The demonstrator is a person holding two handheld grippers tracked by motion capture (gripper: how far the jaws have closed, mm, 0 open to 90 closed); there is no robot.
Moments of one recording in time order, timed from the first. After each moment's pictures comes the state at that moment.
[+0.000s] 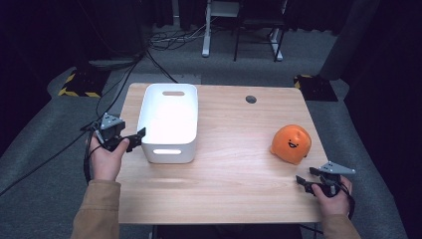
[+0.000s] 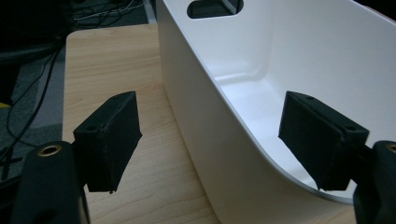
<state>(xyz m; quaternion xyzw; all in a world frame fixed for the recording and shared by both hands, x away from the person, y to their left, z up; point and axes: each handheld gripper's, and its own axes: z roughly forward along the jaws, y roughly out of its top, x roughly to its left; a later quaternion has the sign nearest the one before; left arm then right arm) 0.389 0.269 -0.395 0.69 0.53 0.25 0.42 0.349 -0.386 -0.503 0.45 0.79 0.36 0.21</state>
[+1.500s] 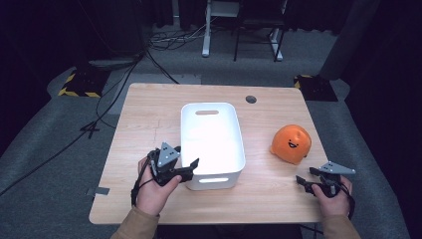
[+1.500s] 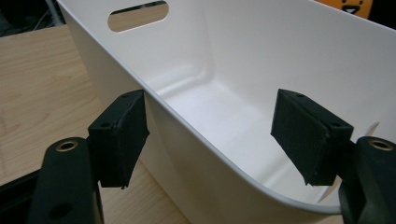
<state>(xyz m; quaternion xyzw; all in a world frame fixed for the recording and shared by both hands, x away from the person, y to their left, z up) 0.317 0.123 -0.408 0.76 0.40 0.20 0.47 0.349 -0.386 -0.503 0.45 0.79 0.36 0.21</state>
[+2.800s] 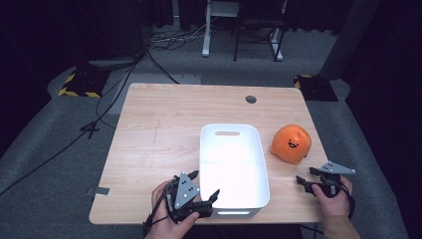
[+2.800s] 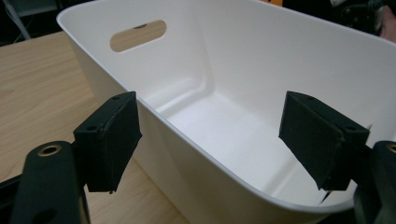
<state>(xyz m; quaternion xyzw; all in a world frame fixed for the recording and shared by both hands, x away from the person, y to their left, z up) 0.243 0.088 -0.398 0.76 0.36 0.20 0.50 0.349 -0.386 -0.503 0.45 0.79 0.36 0.21</state>
